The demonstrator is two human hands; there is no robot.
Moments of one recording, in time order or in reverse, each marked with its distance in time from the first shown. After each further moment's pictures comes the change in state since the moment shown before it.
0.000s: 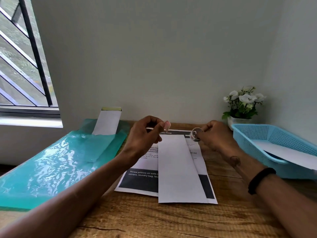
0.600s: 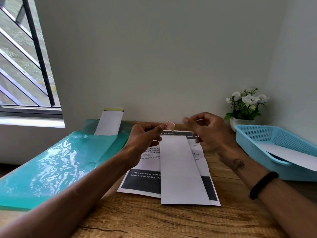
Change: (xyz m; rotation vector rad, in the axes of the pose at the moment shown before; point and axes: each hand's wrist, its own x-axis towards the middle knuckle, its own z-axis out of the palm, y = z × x) left_hand 0.000 -0.004 -0.007 -0.177 -0.027 -0.223; right_hand -0.019 -0.029 0.006 0.385 -0.018 -0.155
